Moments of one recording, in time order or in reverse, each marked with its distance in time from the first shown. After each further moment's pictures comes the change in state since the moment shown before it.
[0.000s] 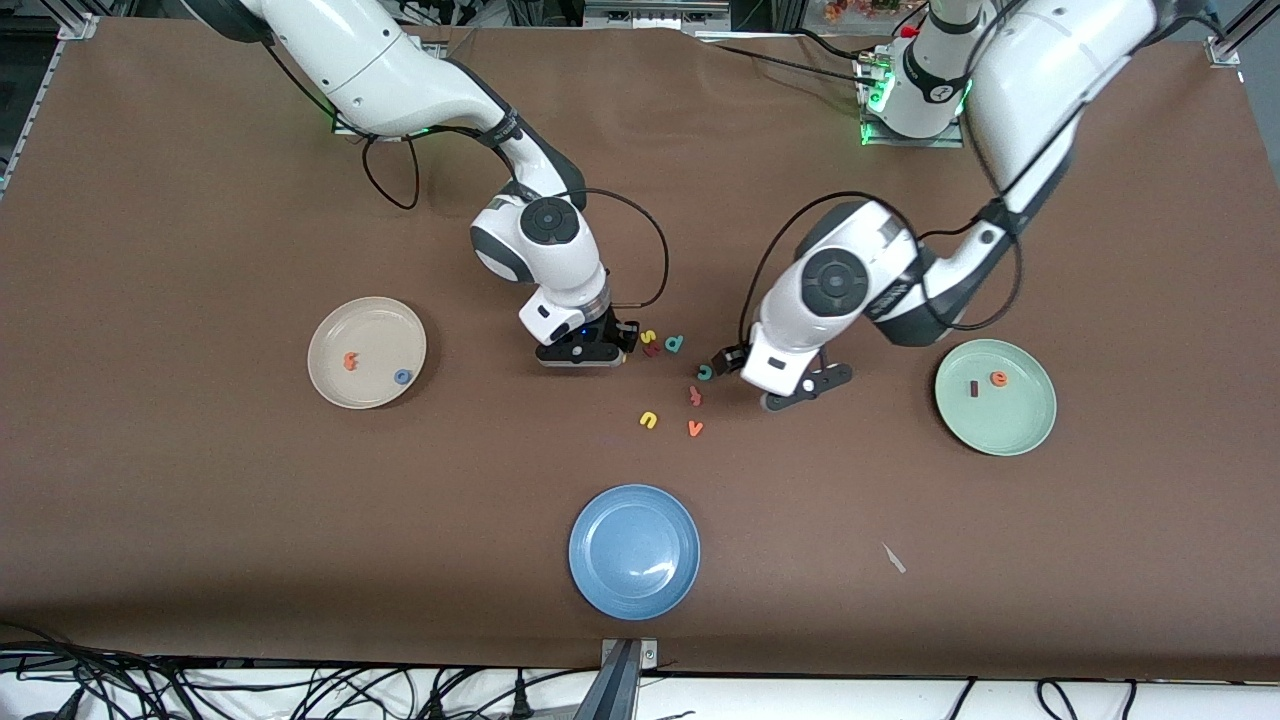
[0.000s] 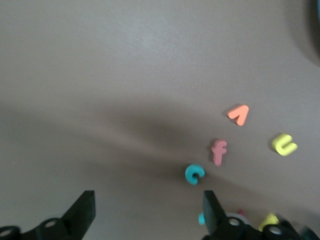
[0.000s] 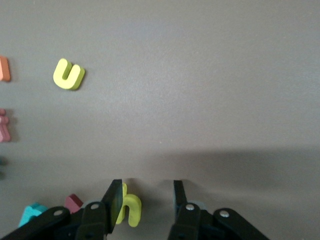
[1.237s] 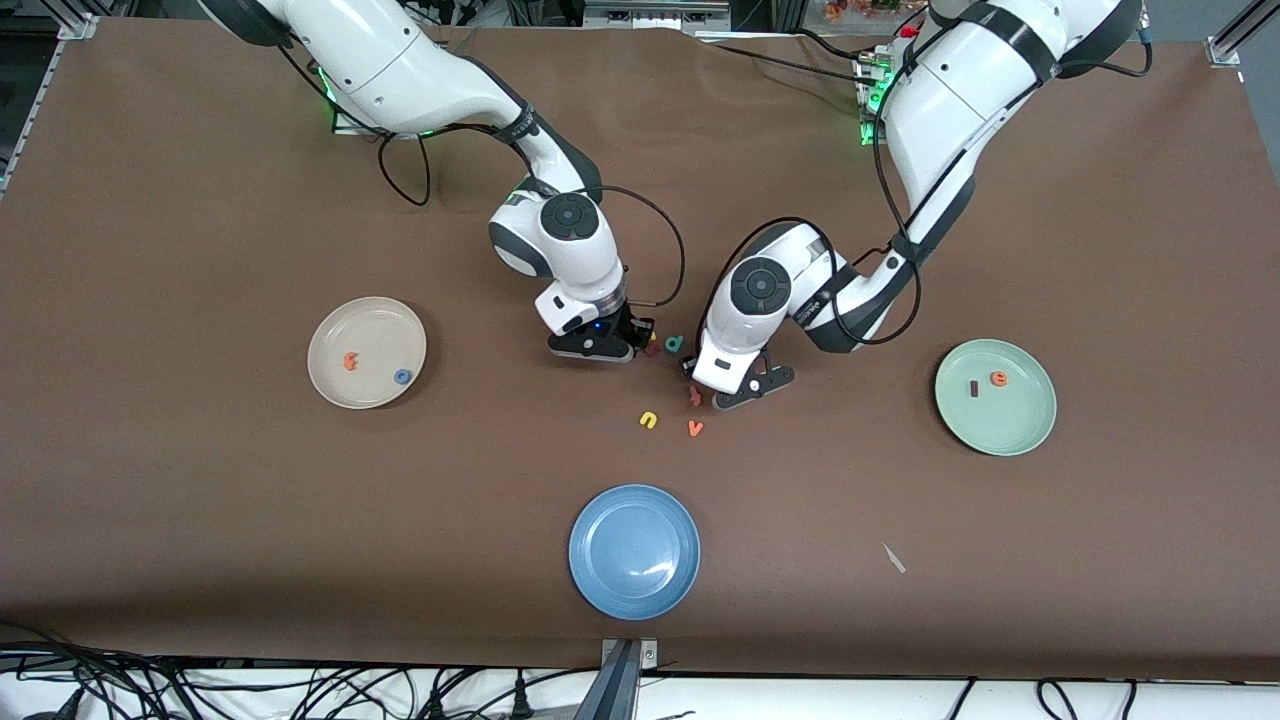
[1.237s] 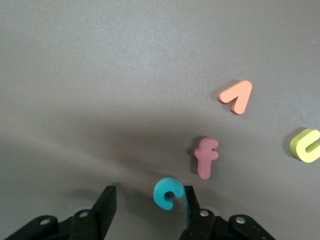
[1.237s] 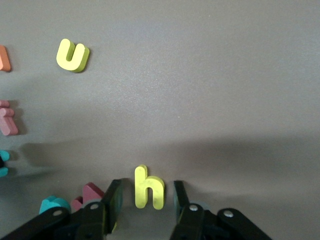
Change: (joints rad) left arm -0.188 0.090 0.158 0.000 0.000 0.189 -0.062; right arm 0.057 0.026 -0.015 0.024 0.012 -0.014 0.093
